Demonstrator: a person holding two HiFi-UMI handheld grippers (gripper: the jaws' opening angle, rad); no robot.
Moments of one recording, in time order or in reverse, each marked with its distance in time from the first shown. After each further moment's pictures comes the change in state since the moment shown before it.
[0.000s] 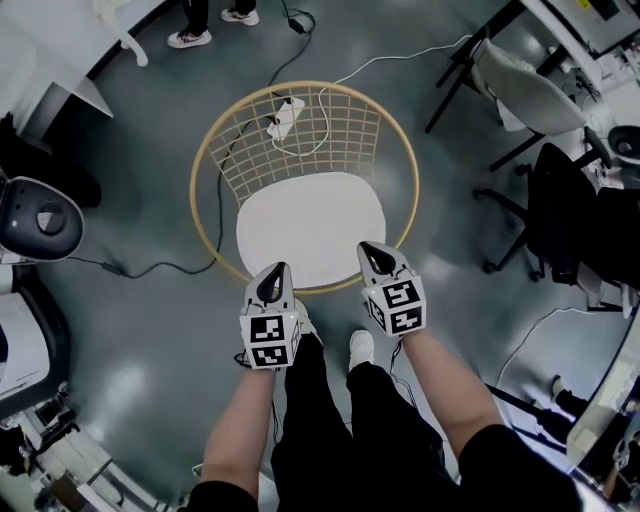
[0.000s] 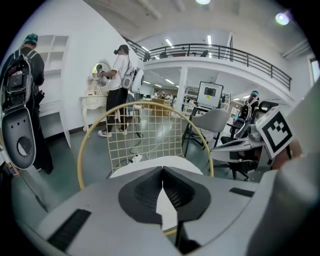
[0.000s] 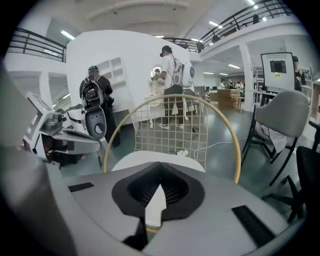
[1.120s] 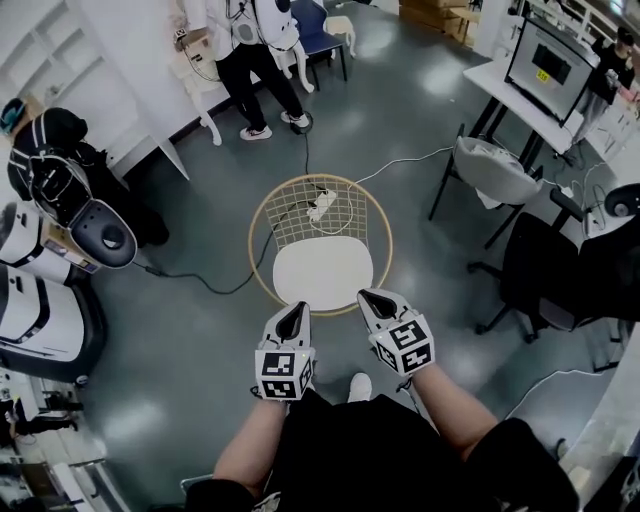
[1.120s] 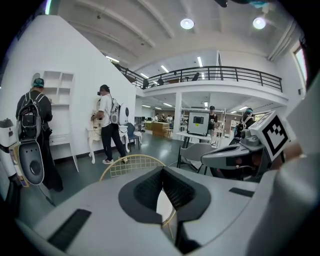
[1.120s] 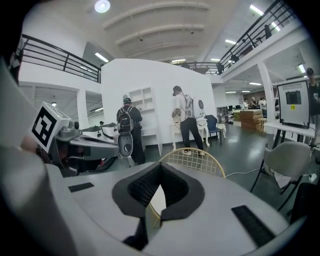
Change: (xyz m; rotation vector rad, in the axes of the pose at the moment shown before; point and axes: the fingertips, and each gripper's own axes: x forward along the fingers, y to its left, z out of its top) left arm -0.282 -0.163 0.167 0.034 -0.243 0.049; right arm -0.316 0.081 0.153 -0.137 -0.221 0.243
